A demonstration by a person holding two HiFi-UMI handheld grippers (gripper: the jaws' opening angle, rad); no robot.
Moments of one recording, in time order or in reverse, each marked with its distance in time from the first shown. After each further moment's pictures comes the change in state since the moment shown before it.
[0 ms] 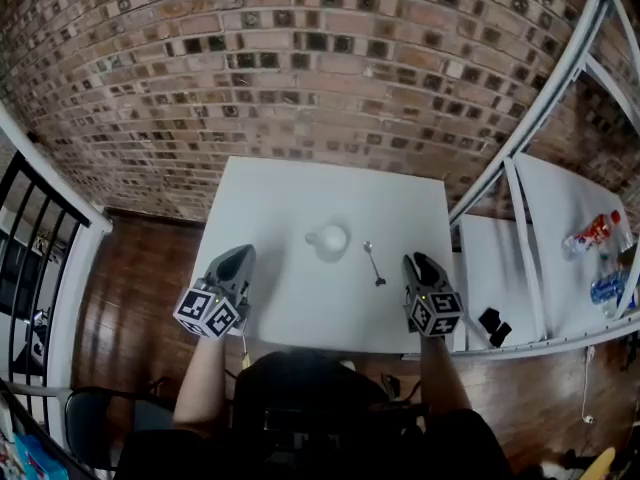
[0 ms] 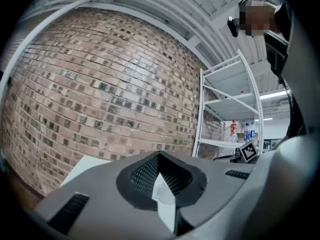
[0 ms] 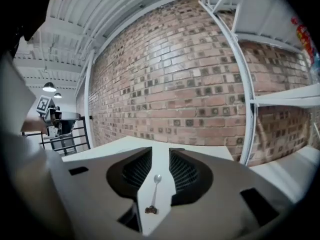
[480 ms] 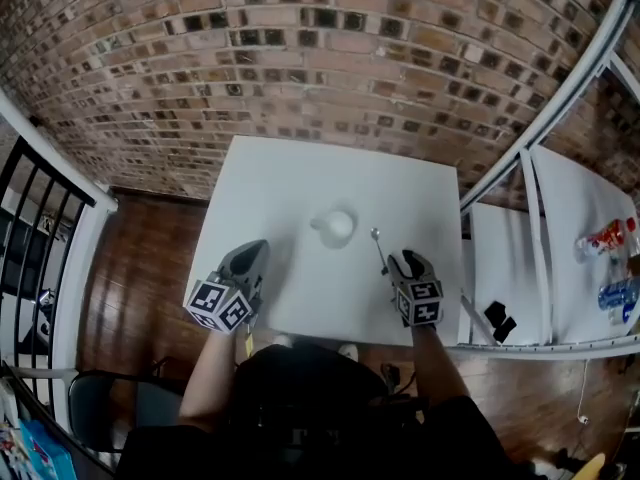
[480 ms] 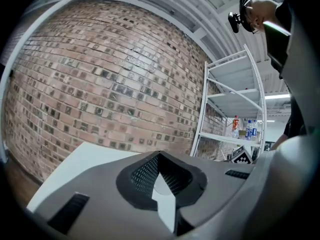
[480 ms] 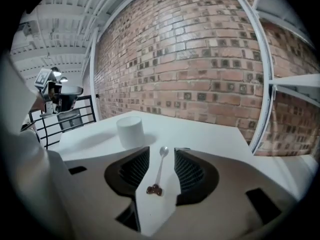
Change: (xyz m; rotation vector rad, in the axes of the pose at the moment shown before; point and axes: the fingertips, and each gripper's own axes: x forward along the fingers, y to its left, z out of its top) left arm 0.012 -0.009 -0.039 -0.049 0.083 0.028; right arm 0.045 0.016 -0.088 -0.075 0.253 0.057
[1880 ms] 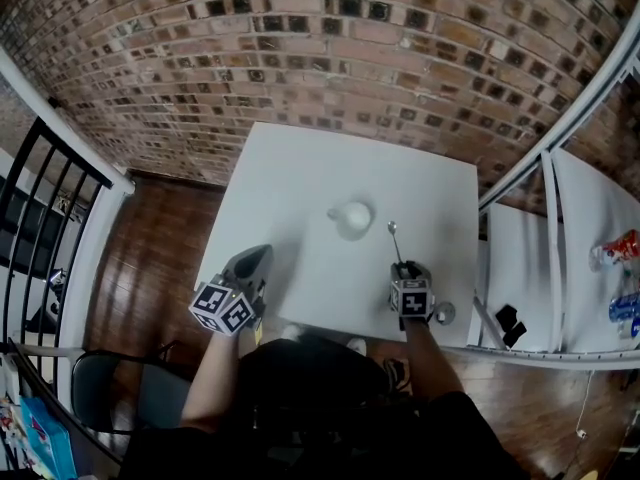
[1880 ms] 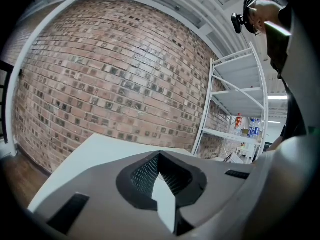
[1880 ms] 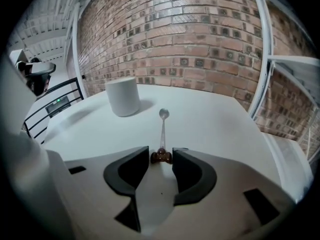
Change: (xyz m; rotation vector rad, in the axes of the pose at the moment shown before) left arm -0.042 0.006 -0.022 -0.032 0.052 0.065; right arm 0.030 0.013 -0.089 0.061 0.322 -0.112
